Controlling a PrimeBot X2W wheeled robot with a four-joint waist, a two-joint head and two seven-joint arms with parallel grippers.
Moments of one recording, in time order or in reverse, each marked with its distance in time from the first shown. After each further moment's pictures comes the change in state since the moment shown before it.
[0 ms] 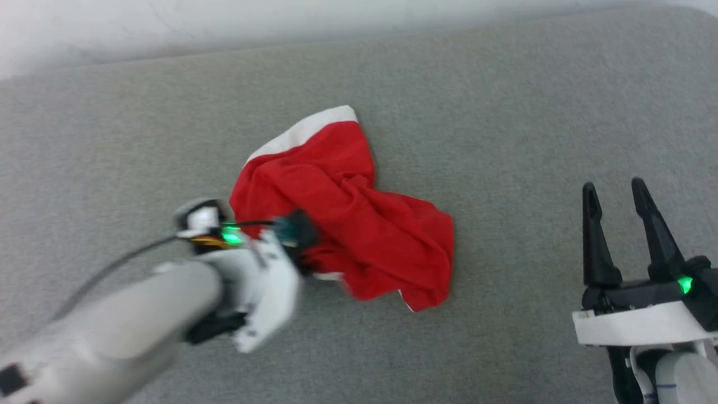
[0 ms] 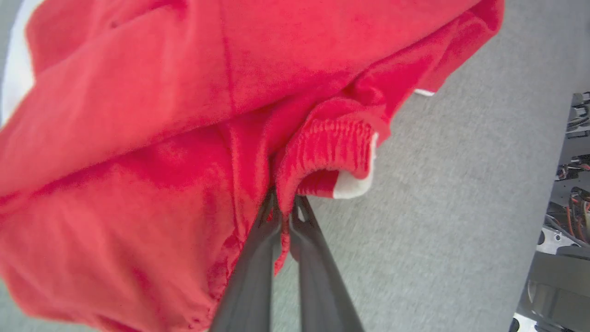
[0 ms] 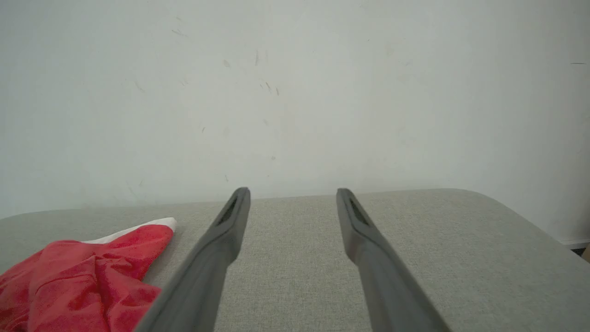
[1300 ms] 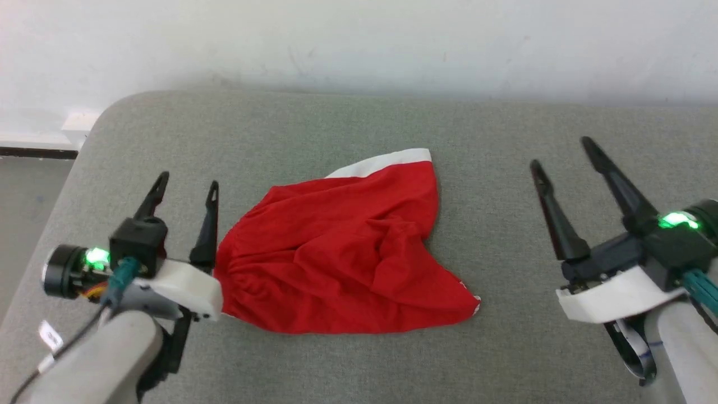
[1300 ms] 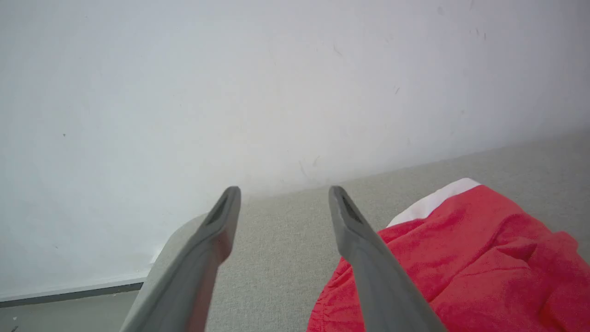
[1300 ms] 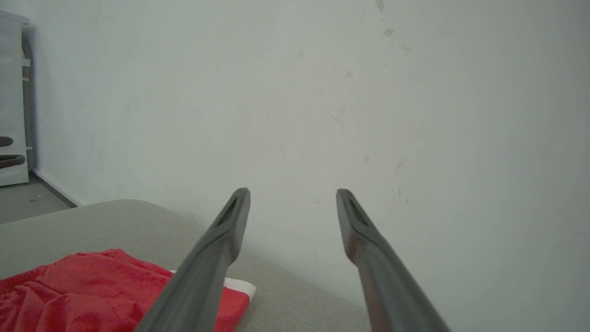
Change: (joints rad) left arm 0.393 0.092 0.441 -0.052 0.027 0.597 -0.660; right arm -0.139 -0.211 0.200 0.021 -0.059 0.000 0.000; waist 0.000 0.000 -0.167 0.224
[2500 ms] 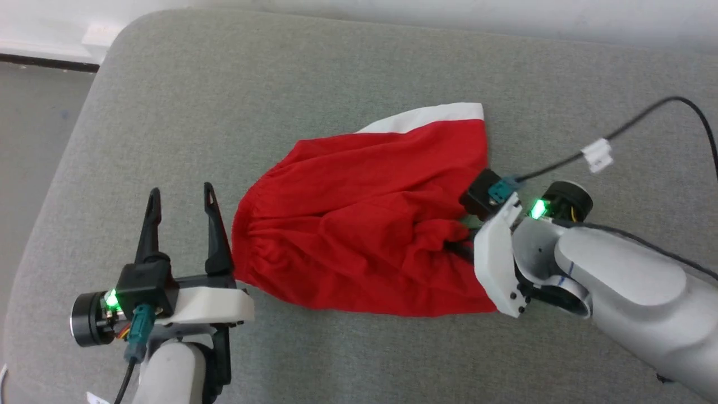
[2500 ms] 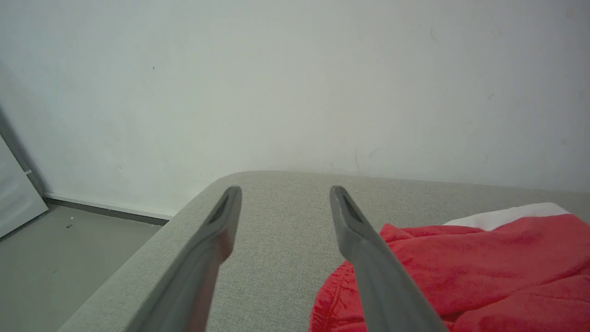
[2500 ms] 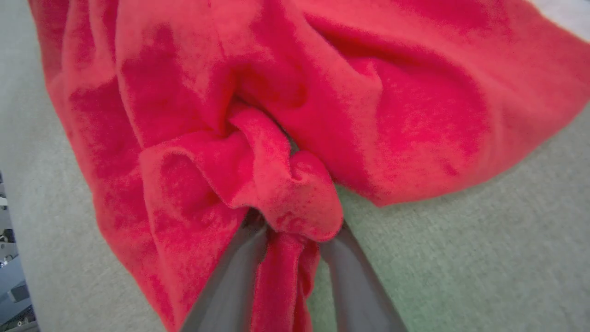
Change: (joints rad) left arm 0.337 -0.622 0.726 -0.072 0.614 -0.209 0.000; right arm -0.724 -0.204 1.104 0.546 0.808 0.000 0.577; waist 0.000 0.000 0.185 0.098
